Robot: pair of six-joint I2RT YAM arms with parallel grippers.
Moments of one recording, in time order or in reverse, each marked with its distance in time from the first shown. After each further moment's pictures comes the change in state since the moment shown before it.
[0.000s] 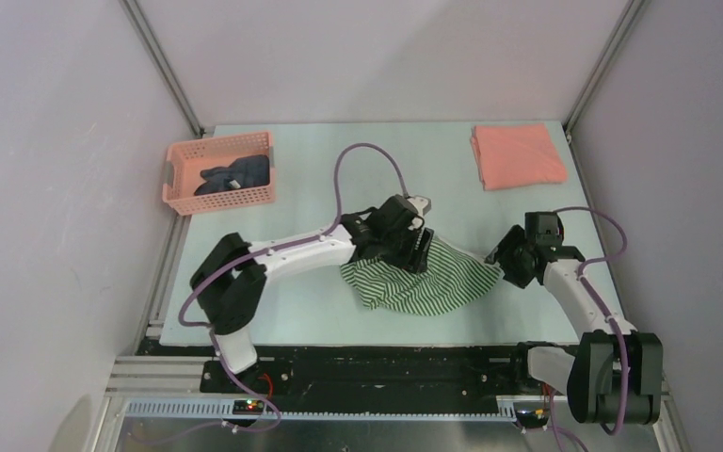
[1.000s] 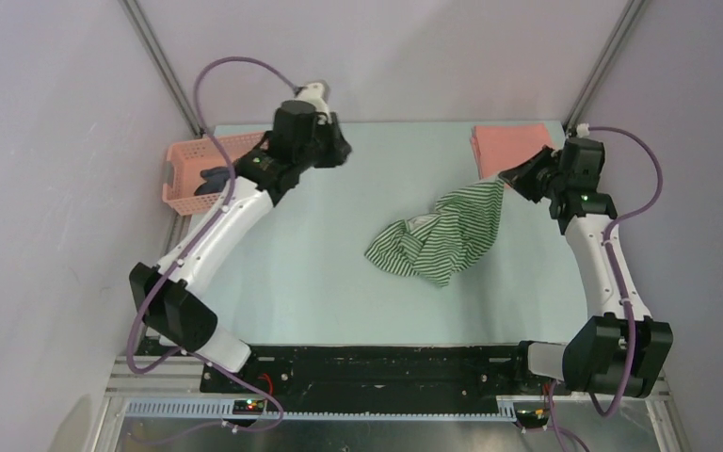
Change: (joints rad) left arm 0.455 -0.209 0.296 -0.099 -0.141 0.059; right arm -0.095 0.149 0.509 0.148 -0.254 0.004
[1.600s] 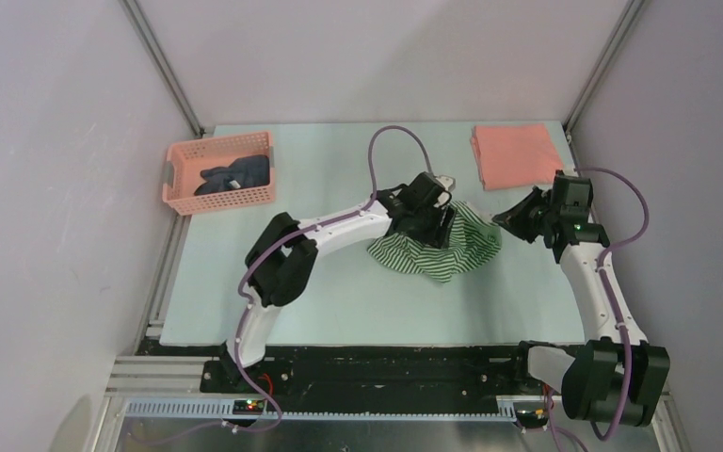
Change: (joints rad) left arm -0.422 0.579 0.122 0.030 0.154 -0.018; right arm -0.003 -0.135 -0.240 -0.114 -0.016 -0.015
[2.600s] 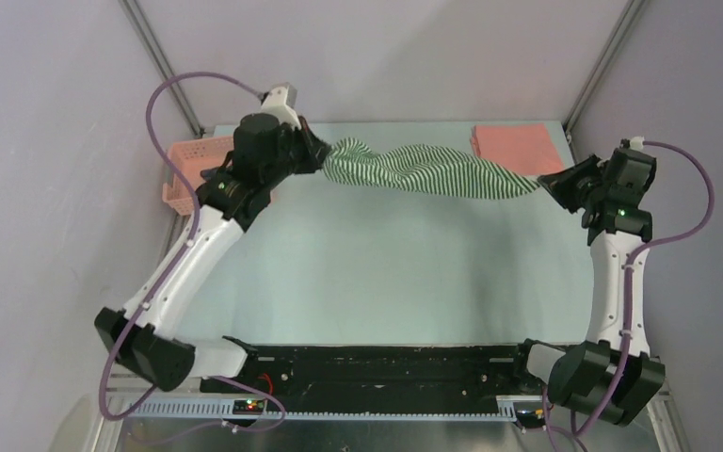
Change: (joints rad) left arm 0.451 -0.750 -0.209 0.047 -0.091 -0.026; right arm -0.216 0.032 0.259 -0.008 -0.032 0.021
